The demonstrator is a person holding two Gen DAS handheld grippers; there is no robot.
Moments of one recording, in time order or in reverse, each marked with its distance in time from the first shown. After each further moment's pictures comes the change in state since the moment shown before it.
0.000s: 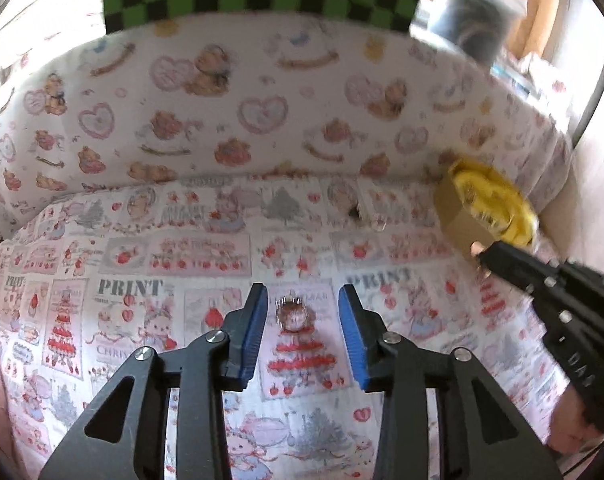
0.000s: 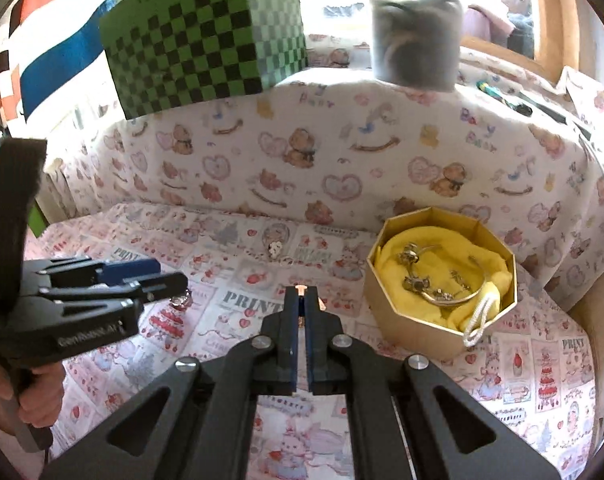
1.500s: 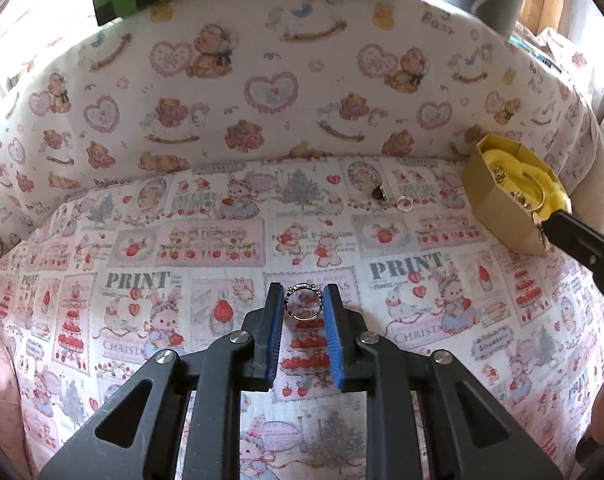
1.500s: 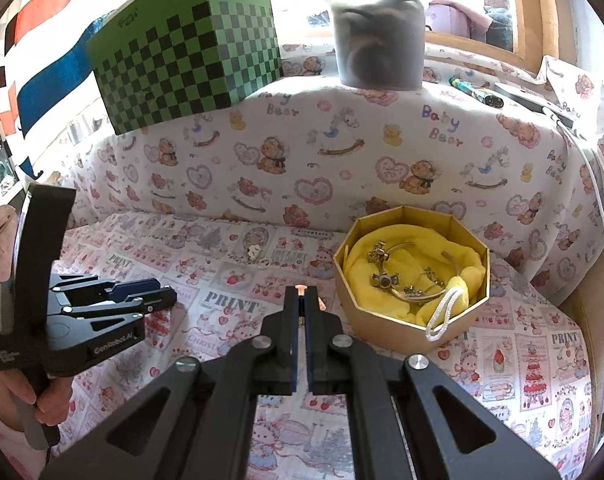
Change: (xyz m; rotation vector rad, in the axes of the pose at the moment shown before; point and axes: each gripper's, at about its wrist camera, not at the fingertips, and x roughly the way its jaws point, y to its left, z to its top) left arm 0.012 -0.016 -0.006 0.015 -0.002 0.100; right arm -0.015 -0.014 0.007 0.025 -0.049 -0.008
